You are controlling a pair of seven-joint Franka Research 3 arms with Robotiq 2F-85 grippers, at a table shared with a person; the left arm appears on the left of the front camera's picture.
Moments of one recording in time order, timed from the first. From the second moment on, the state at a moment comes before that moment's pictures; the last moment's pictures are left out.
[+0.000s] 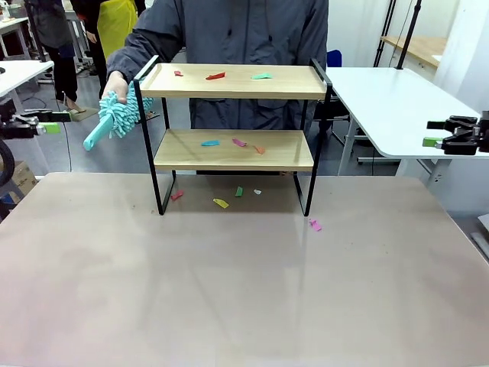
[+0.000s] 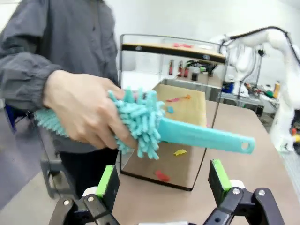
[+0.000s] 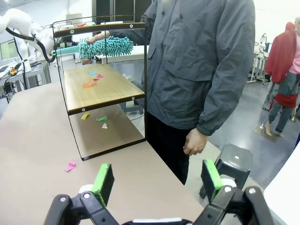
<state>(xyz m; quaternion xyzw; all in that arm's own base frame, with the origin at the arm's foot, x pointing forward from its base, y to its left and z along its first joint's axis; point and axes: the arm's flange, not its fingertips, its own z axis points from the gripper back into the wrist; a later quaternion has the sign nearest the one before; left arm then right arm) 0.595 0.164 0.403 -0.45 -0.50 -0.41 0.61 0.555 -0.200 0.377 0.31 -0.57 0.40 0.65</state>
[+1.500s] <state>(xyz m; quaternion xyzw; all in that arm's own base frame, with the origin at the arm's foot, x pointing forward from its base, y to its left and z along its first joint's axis) 0.470 0.026 0.586 -0.16 -0.33 -0.15 0.92 0.555 -0.200 0.376 0.31 -0.57 0.39 0.65</state>
